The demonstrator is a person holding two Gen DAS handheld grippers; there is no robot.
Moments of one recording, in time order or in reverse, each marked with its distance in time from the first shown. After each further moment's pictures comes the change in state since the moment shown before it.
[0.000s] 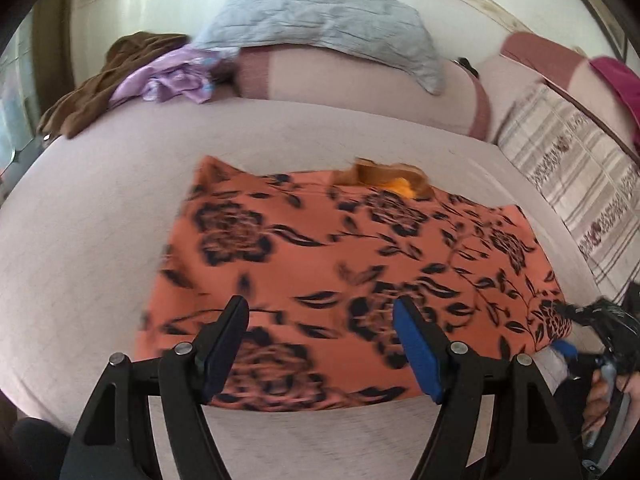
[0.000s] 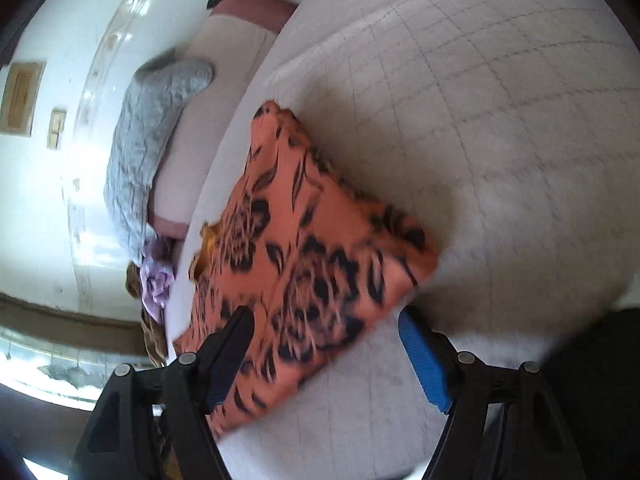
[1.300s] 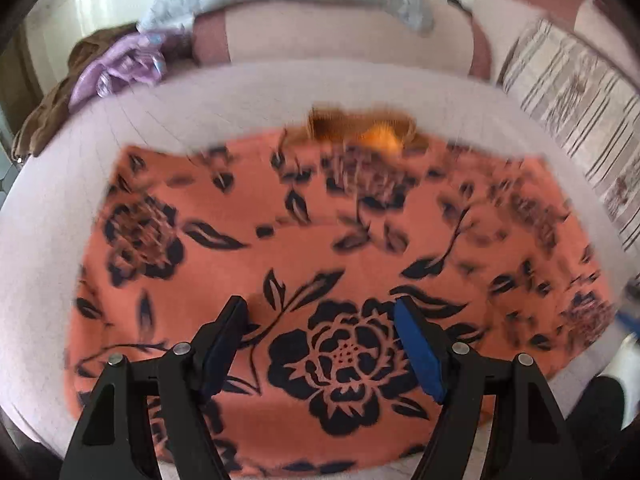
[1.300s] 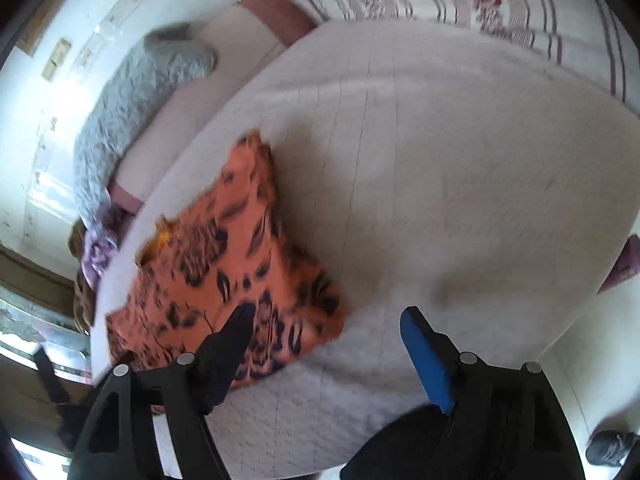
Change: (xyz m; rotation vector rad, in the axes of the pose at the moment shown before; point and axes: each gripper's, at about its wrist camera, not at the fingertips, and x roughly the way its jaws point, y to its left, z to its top) left arm 0.083 -0.043 0.015 0.104 0.180 0.068; right arm -0.037 0.018 0.037 -0.269 -0.055 -0.216
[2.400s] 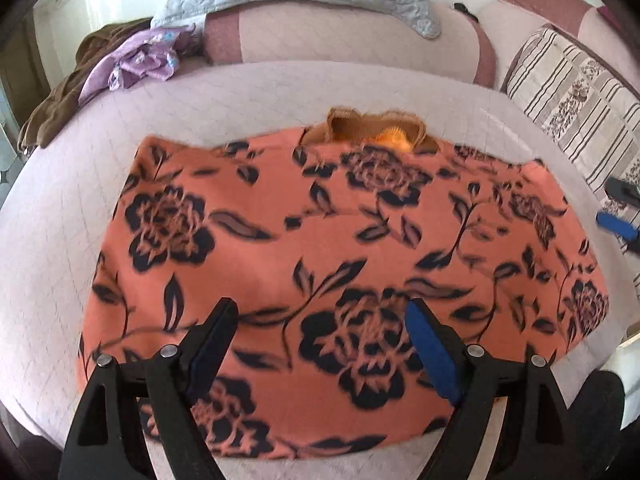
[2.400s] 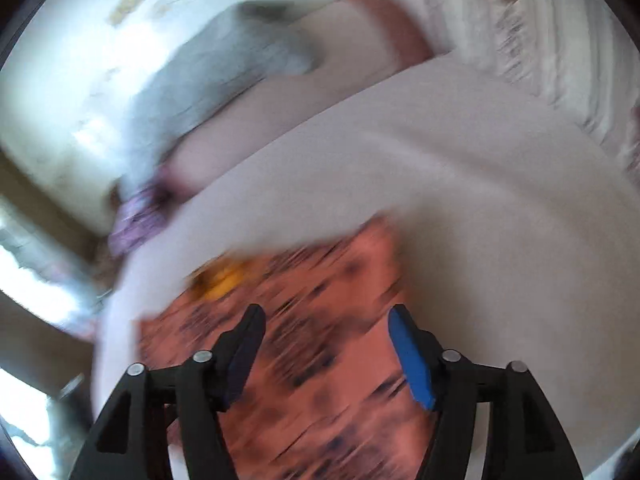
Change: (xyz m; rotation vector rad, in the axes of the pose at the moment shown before) left arm -0.021 0.019 -0.010 -0.034 -0.018 -0.009; right arm 0.046 0.112 0.083 -0.287 0.084 0.188
